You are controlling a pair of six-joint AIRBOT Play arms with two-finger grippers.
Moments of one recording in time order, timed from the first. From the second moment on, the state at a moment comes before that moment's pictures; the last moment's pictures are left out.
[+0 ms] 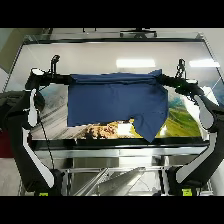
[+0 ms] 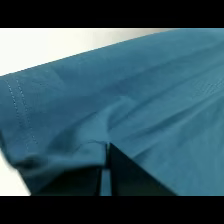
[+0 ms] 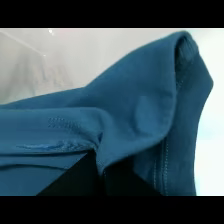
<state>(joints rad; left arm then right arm) 0.14 -2.20 1.98 0.74 -1.09 -0.78 -0.22 -1.96 1.45 -0.27 0.66 0.60</state>
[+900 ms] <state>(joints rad) 0.32 -1.80 1.52 0.89 -1.48 -1.14 -0.52 -1.62 1.21 -0.68 1.32 0.96</state>
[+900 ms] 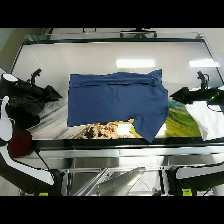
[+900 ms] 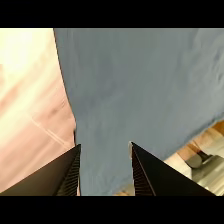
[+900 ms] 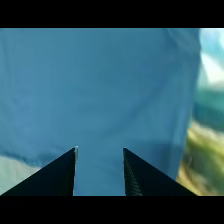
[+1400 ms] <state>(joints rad) 0.30 -1.70 1.10 0.91 -1.32 -1.10 -0.62 -1.47 0.96 -0.73 1.33 0.97</state>
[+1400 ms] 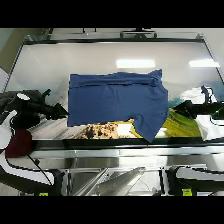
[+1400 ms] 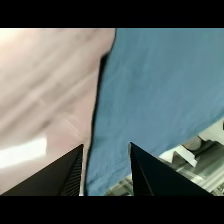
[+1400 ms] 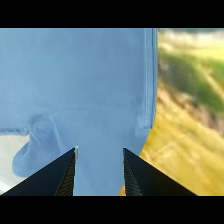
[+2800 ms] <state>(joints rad) 0.16 -1.70 1.20 0.82 -1.36 -1.05 -0.47 -1.54 0.72 -0.64 1.14 0.94</state>
